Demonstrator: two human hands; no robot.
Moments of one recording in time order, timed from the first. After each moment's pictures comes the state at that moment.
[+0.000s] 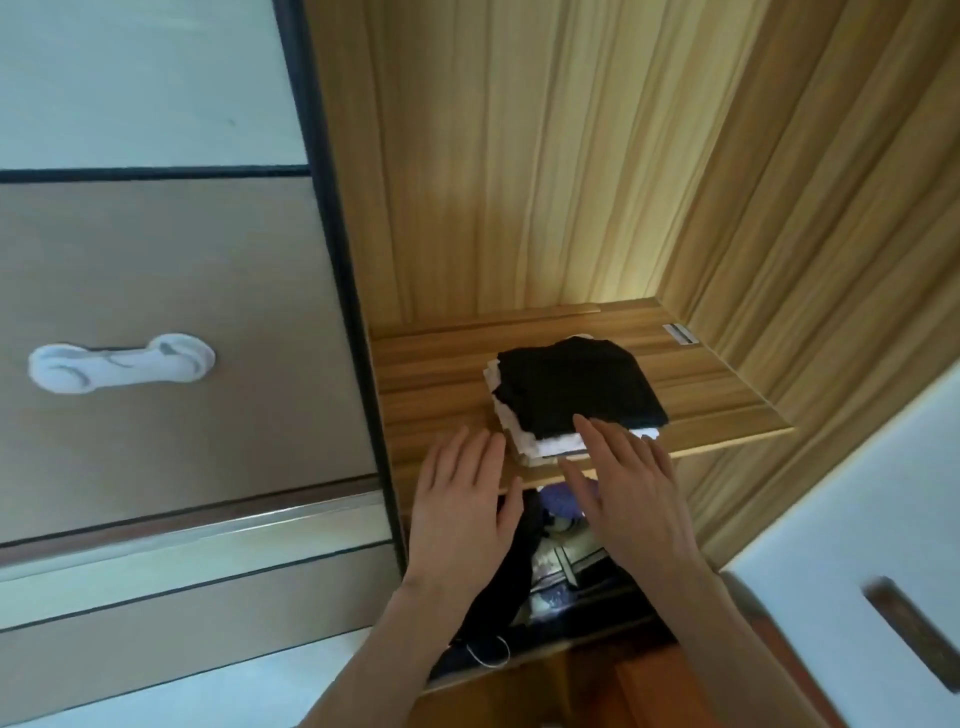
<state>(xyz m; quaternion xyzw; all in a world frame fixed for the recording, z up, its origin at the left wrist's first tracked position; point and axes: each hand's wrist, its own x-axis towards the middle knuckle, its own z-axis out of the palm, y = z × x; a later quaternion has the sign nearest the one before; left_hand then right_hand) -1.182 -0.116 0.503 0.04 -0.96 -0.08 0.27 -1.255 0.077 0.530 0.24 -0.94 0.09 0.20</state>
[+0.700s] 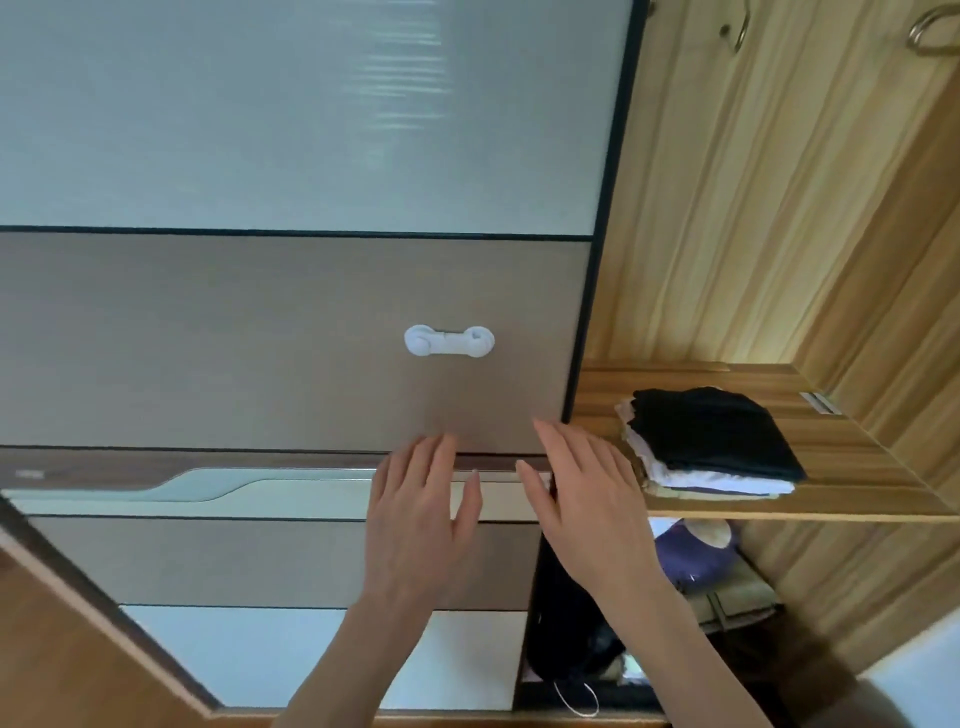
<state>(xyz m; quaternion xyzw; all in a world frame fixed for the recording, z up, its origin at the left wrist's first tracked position) -0.987 -0.238 0.569 0.19 -0.89 -0.03 0.42 -1.093 -0.080 0.597 0.38 -0.85 0.20 0.30</state>
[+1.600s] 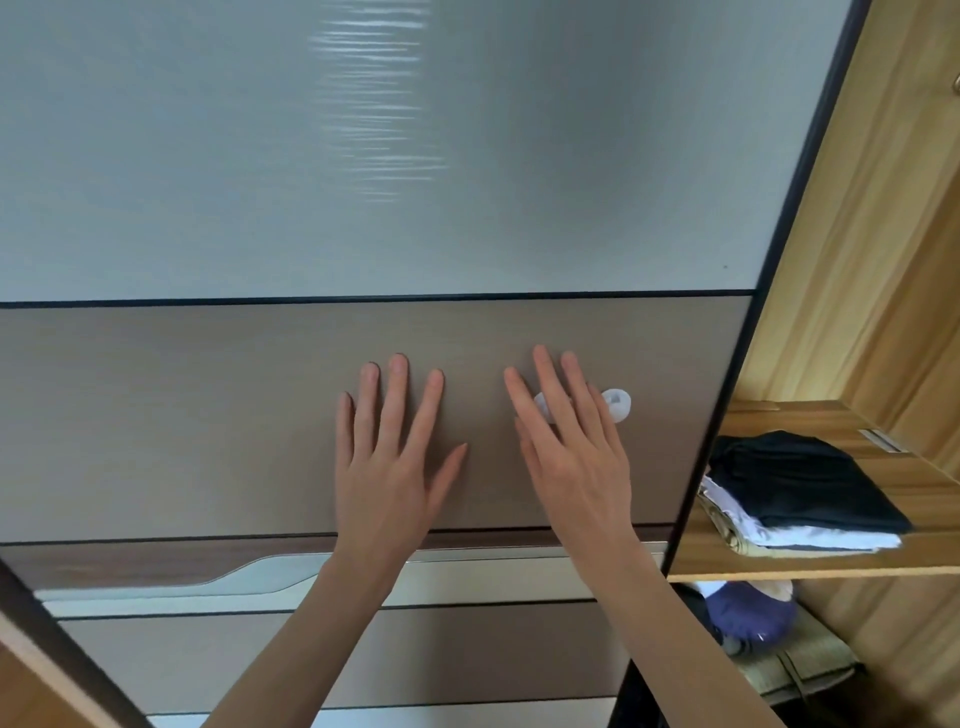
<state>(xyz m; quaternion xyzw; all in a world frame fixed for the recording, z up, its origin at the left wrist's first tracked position) -0.997 -0.448 0.610 0.13 -0.84 0.12 0.52 -1.110 -0.267 0.626 0.38 -0.73 0.20 0.53</state>
